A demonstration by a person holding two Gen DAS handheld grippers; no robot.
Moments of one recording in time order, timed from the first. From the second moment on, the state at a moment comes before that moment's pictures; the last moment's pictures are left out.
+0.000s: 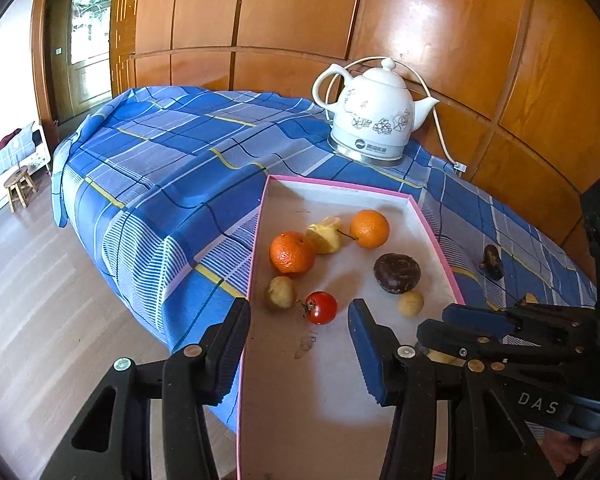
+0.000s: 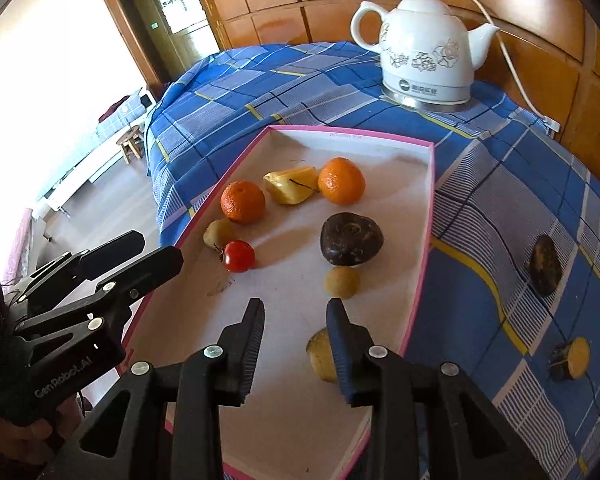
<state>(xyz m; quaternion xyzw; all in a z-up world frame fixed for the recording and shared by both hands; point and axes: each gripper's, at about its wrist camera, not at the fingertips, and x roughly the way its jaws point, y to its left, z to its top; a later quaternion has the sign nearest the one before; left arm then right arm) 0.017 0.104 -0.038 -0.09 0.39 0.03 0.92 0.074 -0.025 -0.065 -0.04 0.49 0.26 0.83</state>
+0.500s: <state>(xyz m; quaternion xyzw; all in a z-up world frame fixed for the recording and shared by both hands) 0.014 0.086 -0.032 -0.07 0.38 0.01 0.92 0.066 -0.051 -0.052 -0.02 0.47 0.24 0.85</state>
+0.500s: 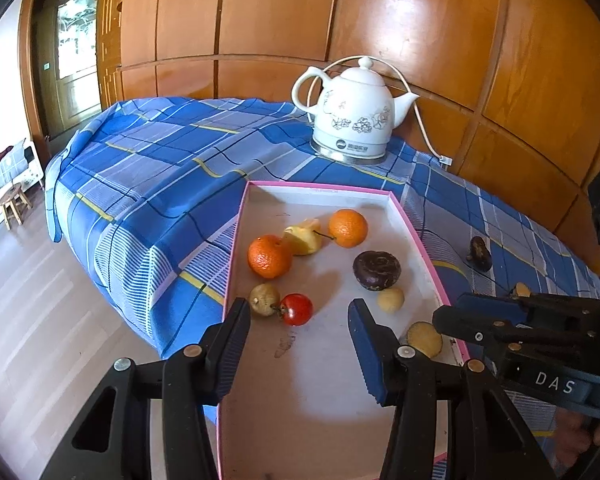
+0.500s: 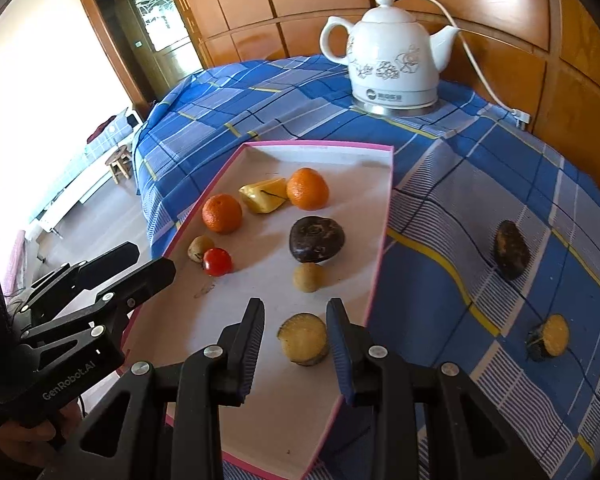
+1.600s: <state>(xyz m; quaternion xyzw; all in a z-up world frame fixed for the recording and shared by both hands) 0.011 0.032 -0.029 0.00 0.39 -0.06 0.92 0.063 -0.197 -0.018 -0.02 0.45 0.10 0.89</state>
